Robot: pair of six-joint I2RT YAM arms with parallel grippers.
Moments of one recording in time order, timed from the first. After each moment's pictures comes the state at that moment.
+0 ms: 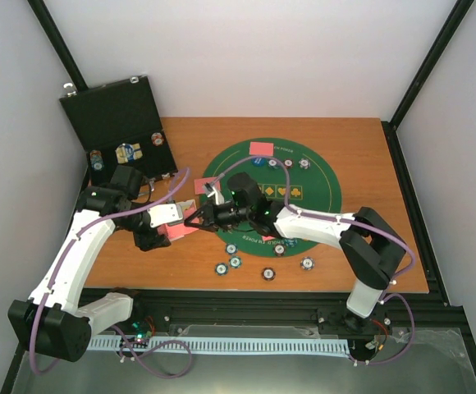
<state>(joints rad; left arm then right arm) -0.19 1.09 1.07 -1.30 0.35 0.99 0.92 1.74 1.09 0.27 -0.71 1.07</state>
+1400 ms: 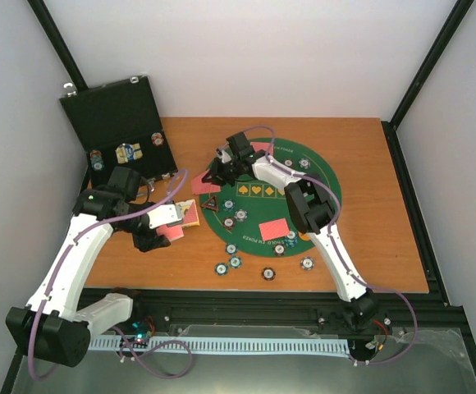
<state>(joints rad) -0.19 1.06 1.07 -1.30 0.35 0.99 0.58 2.59 2.12 -0.35 -0.80 0.82</state>
